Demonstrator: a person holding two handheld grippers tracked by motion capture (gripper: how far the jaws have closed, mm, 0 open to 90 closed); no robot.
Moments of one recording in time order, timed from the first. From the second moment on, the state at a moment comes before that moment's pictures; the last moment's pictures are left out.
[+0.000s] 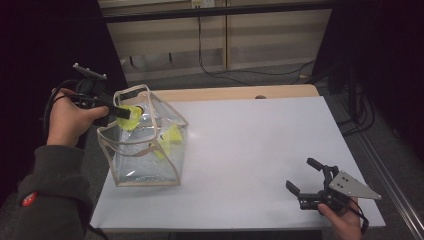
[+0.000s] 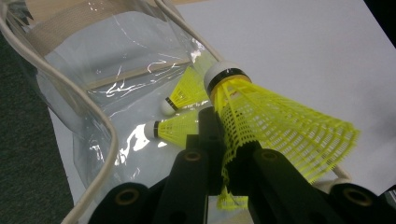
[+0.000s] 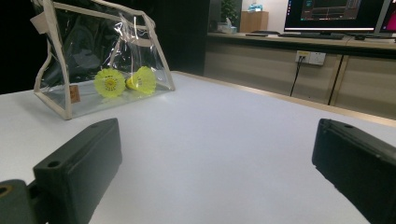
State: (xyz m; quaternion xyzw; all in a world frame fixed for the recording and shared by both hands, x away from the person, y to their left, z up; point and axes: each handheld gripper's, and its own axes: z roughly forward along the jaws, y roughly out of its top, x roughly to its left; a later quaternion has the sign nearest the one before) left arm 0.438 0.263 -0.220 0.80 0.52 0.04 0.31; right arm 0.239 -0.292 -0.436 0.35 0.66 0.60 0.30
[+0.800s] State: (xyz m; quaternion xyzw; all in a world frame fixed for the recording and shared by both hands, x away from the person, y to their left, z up) left arm 0.439 0.264 -0.232 0.80 0.52 0.04 0.30; right arm 0.239 -0.292 -0.436 0.35 0.66 0.60 0.30
